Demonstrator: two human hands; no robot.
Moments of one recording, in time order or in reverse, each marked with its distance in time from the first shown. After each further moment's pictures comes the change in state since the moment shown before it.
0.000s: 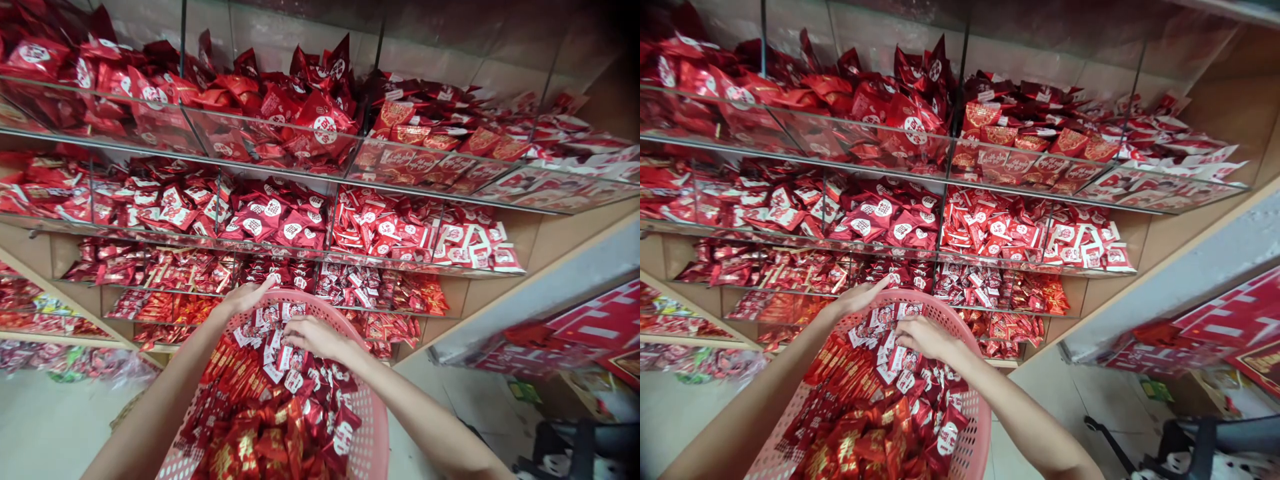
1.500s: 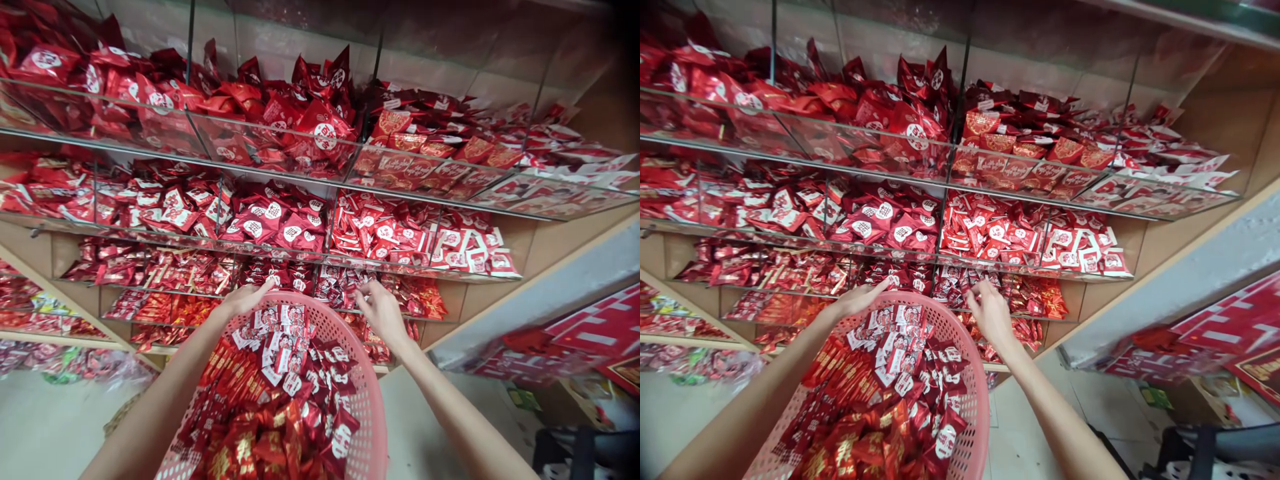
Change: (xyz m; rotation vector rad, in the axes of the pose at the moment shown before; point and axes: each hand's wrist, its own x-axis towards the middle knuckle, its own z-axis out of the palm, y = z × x) left_hand -0.005 0.004 -0.002 0.014 0.006 -0.014; right_hand -0.070 0.029 -0.076 -0.298 0.681 0.530
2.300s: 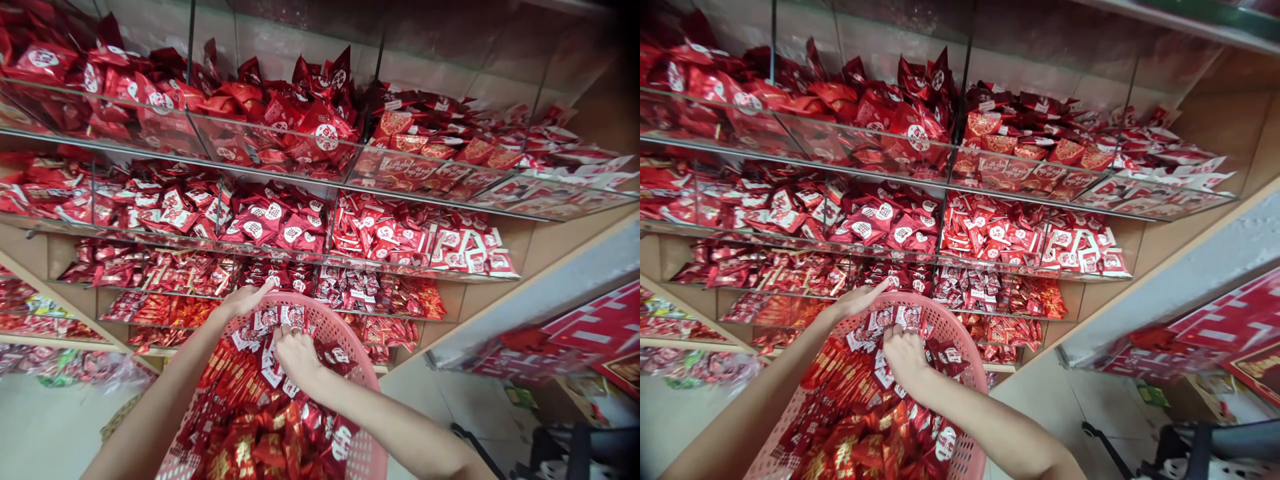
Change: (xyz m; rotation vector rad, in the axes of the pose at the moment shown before) left_hand 0.006 -0.007 0.002 -0.032 0.006 0.020; right_hand -0.051 -0.124 0.104 -0.401 -0.579 -0.302
